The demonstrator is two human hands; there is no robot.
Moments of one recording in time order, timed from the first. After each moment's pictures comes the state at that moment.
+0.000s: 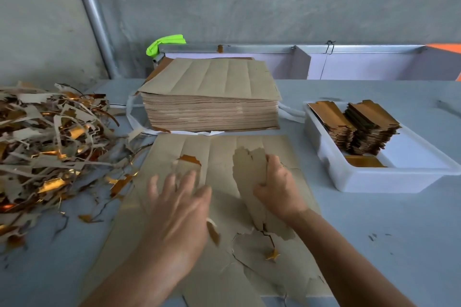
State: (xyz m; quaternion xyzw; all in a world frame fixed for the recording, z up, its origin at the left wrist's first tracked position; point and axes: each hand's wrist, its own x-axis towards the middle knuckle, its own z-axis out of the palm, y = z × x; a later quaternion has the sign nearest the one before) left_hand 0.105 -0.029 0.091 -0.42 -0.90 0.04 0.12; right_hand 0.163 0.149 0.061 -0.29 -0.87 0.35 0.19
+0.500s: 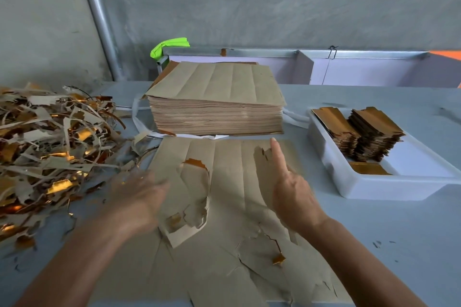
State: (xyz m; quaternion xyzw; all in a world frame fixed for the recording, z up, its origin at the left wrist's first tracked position) left_hand 0.013 -0.057 0.091 -0.36 -0.92 0.13 -0.03; right_hand 0.177 0.148 0.066 -0.25 -0.93 0.19 0.20
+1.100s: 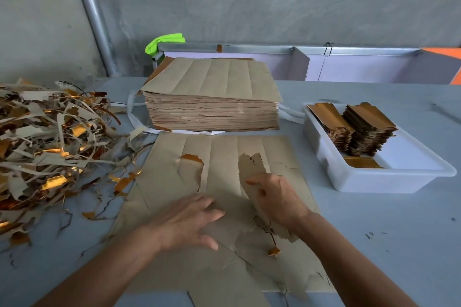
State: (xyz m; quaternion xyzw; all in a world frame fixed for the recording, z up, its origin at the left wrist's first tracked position) left_hand 0.033 -0.019 0.029 -0.63 -0.77 0.08 -0.10; right_hand 0.171 0.141 0.057 -0.23 -0.93 0.24 0.13
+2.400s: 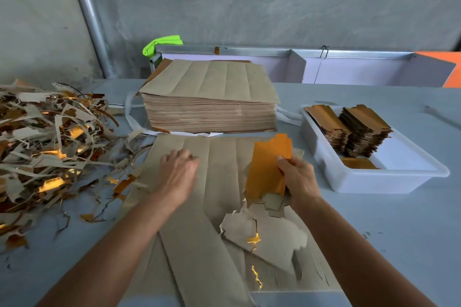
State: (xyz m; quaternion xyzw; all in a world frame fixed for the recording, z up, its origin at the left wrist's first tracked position) left_hand -0.010 0.020 0.046 -0.42 -0.90 -0.04 0.12; right_hand 0.168 0.168 0.070 -0.39 -0.57 0.65 0.30
